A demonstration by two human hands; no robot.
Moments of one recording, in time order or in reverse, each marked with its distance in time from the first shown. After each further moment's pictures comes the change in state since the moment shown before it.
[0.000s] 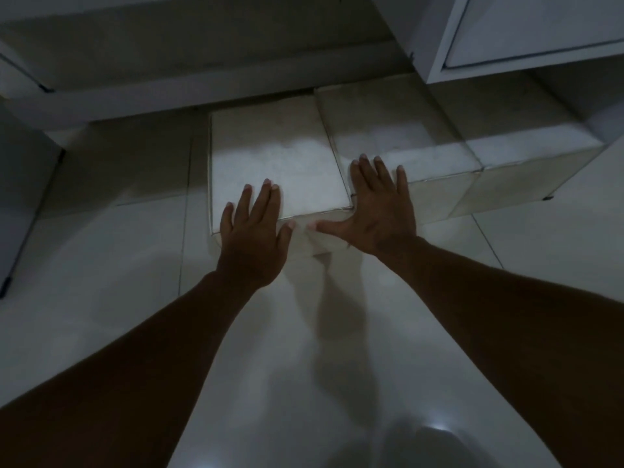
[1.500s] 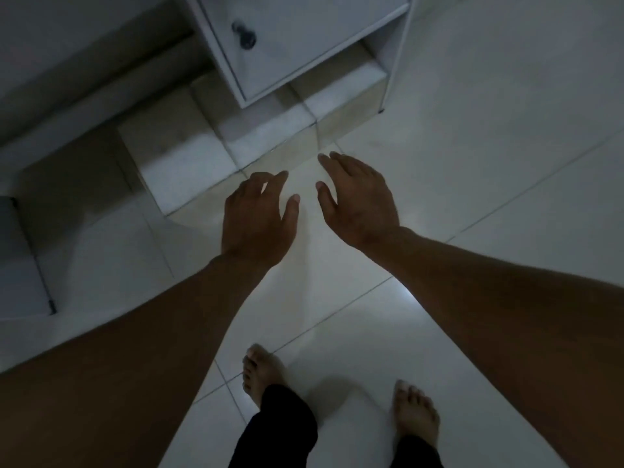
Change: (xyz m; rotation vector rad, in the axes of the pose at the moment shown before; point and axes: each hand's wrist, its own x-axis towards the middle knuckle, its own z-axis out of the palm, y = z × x) left_hand -0.068 0.235 -0.241 -0.144 -0.240 0.230; right_hand -0.197 0.071 -0.275 0.363 0.075 0.268
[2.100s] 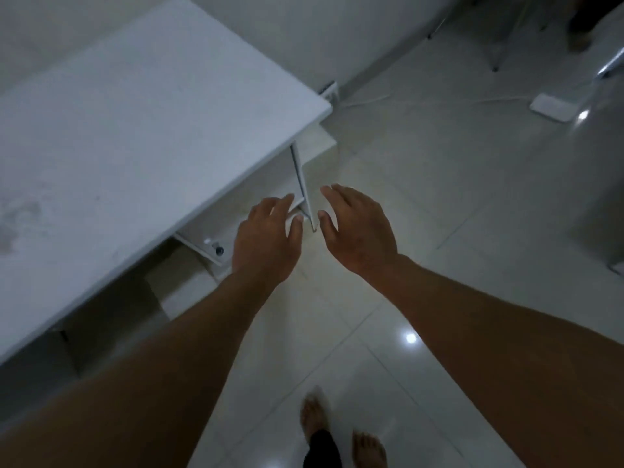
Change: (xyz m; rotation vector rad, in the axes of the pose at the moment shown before) left_hand 0.087 0.282 -0.289 -0.061 0.059 0.153; right_hand 0.056 0.007 -0.400 -0.022 0.276 0.073
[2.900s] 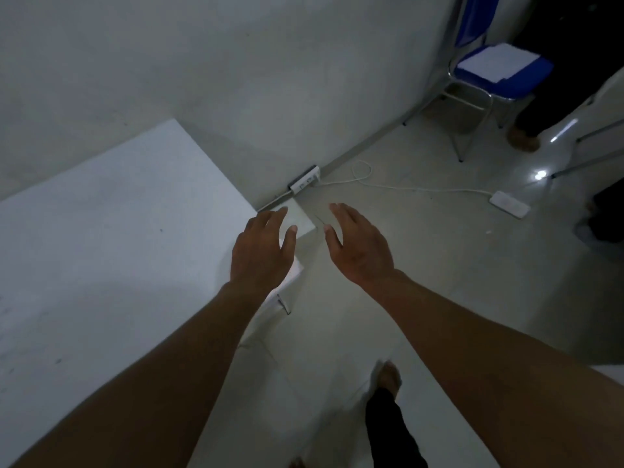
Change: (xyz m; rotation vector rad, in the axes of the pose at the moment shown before) left_hand 0.262 0.068 -0.069 -0.119 0.048 -0.010; right_hand 0.262 0.084 -0.082 0.005 -0.063 0.088
